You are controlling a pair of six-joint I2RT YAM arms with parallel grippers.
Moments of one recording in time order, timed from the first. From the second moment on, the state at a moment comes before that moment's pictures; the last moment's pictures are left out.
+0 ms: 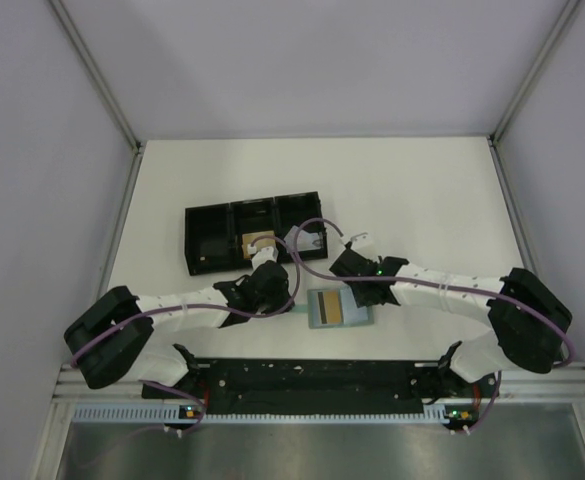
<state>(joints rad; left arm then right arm) -0.89 1.36 0.53 -0.06 -0.17 -0.96 0.93 1.44 0.81 -0.62 0.51 0.55</state>
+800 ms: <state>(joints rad) -0.89 1.14 0.55 -0.06 -0.07 -0.92 0.92 1.50 0.81 -0.65 0.46 0.55</state>
